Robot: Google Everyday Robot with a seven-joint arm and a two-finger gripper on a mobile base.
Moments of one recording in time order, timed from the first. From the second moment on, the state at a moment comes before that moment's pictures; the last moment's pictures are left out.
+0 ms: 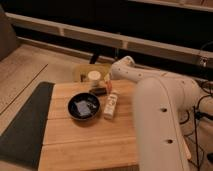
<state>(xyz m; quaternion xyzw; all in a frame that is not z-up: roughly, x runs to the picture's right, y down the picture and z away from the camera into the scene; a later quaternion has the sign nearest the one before) 0.055 -0.072 1.004 -0.11 -0.02 0.60 0.79</state>
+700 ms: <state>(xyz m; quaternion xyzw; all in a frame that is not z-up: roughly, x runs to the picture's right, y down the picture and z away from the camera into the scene) 0.053 -0.048 1.053 -0.17 0.00 0.60 0.78</state>
